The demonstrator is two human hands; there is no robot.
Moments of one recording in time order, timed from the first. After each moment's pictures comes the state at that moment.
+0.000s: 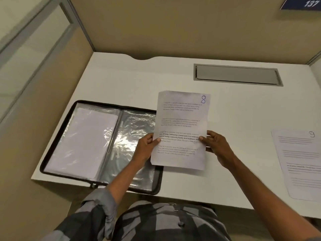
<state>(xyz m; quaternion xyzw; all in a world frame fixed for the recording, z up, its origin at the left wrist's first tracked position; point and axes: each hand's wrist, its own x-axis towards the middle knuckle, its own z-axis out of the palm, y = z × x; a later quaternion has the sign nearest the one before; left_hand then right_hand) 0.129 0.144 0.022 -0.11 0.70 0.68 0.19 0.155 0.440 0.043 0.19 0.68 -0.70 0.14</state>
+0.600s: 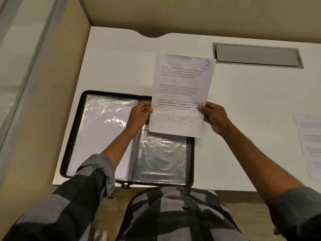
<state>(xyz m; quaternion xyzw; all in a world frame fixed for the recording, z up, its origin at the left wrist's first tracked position) -0.007 0.003 0.011 -0.07 0.76 0.62 0.19 0.044 0.307 0.042 0.29 0.63 -0.71 0.10</state>
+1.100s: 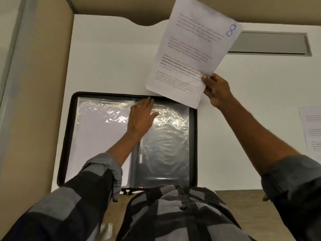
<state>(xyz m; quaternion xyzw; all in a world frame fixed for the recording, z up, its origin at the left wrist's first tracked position) -0.035 0.012 -0.038 0.20 0.96 0.16 0.10 -0.060 0.318 0.033 0.34 0.55 -0.77 0.02</state>
